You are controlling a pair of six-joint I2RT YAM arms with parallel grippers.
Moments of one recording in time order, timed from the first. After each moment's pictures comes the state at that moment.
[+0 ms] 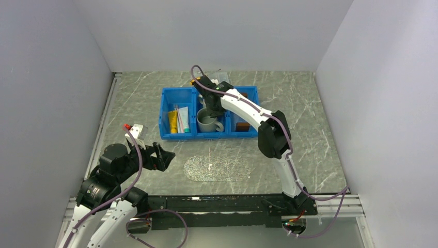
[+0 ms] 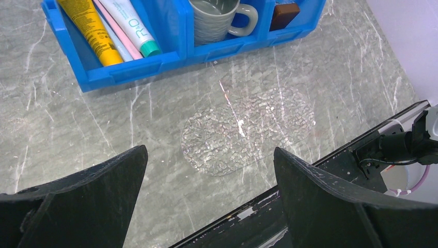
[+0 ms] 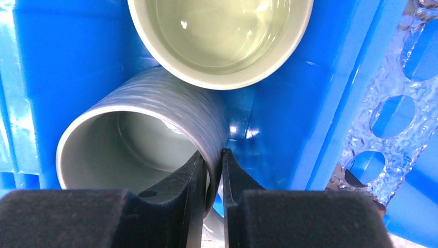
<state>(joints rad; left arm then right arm) -0.44 0.34 0.74 -0.77 0.15 -0.36 0.74 2.23 2.06 -1.00 0.29 0.47</state>
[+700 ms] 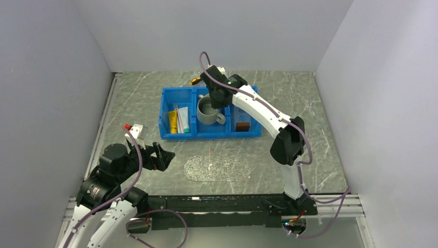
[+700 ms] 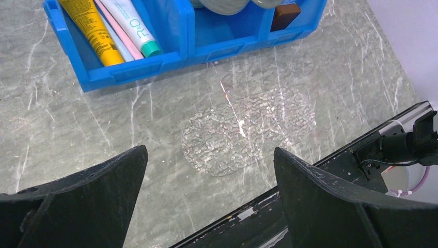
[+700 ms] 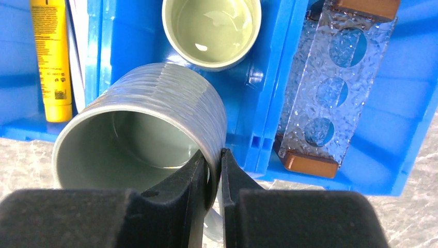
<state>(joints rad) -0.44 0.34 0.74 -0.77 0.14 -0.36 0.74 2.05 2.07 -1.03 0.31 0.47</state>
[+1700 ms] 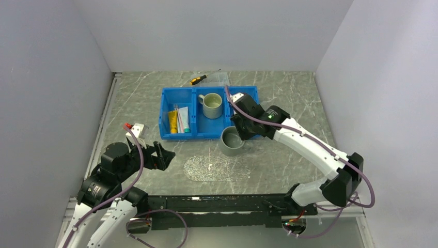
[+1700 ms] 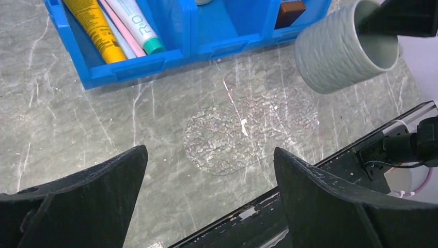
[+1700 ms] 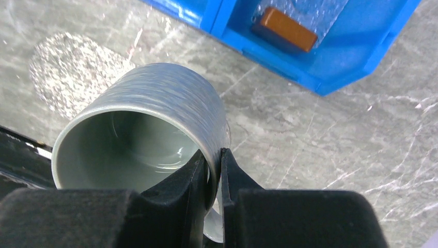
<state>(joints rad) -0.44 0.36 0.74 -0.77 0.13 -0.36 0.80 1.39 1.37 -0.96 0.19 0.25</state>
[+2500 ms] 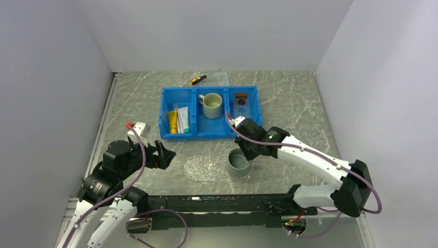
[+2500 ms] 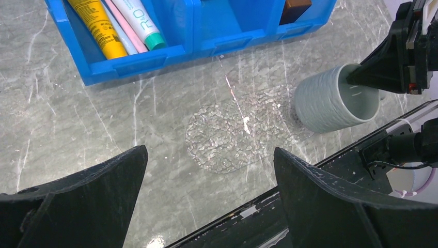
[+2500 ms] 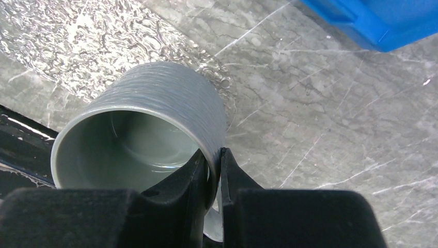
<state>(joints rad) -0.43 0.39 0.74 -0.77 0.14 -0.36 0.85 1.24 0.99 -0.84 0.16 0.23</state>
